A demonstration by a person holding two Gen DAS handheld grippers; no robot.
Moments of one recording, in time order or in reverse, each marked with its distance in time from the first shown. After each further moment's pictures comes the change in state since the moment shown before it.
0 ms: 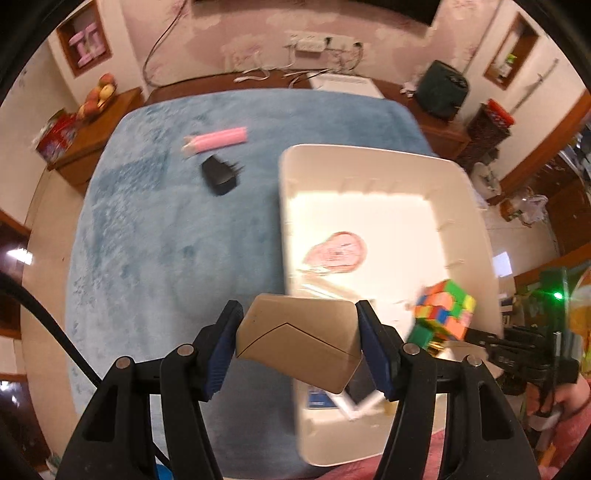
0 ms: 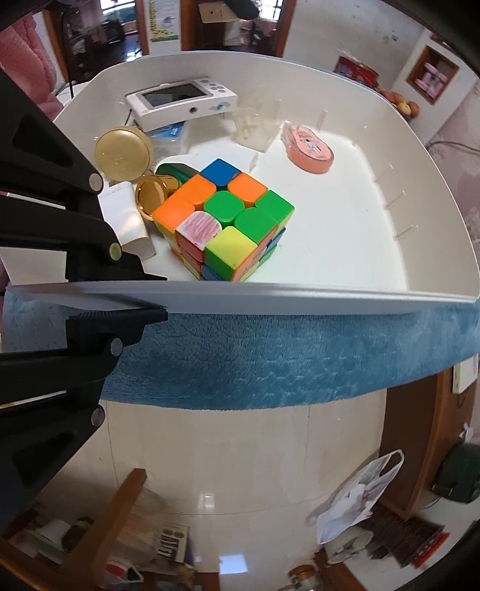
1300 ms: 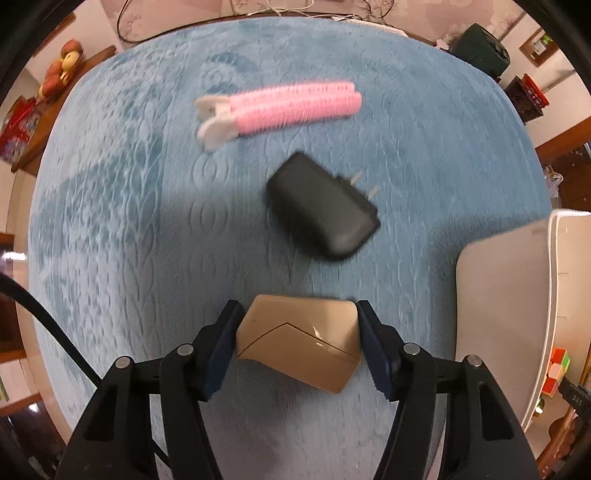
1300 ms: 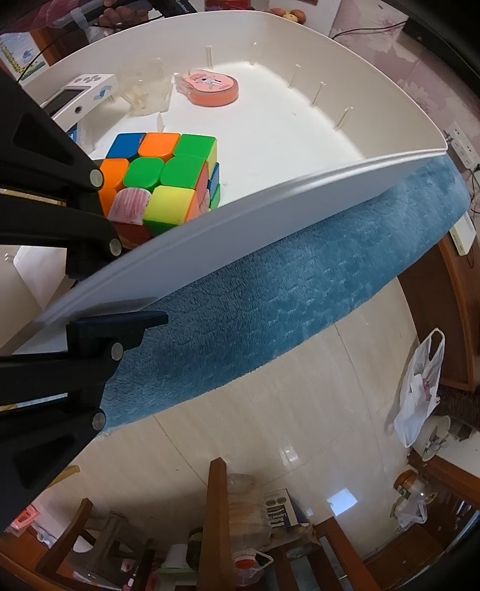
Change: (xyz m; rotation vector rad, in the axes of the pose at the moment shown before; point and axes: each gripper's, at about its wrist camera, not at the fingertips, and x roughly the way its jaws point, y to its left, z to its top) left arm 0.164 0.130 0.101 0.026 0.238 -0.017; right arm 0.014 -0.018 0.008 0.493 -0.025 -0.139
